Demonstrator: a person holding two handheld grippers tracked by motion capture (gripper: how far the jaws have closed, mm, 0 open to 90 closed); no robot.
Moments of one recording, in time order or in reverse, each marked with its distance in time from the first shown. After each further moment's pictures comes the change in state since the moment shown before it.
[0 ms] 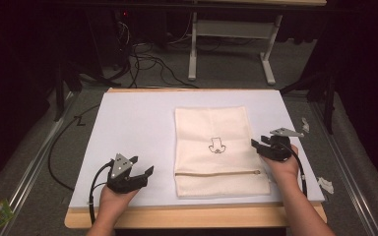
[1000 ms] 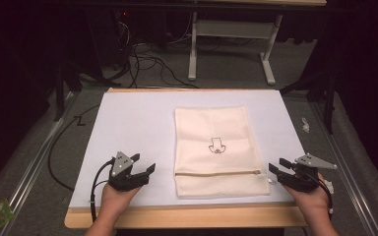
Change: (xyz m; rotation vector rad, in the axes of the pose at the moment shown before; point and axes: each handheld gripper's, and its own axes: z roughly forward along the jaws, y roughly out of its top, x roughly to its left) left arm 0.002 0.005 0.002 -0.045 -0.018 -0.032; right arm 0.002 -0.053 -0.092 -0.027 0.048 -0.012
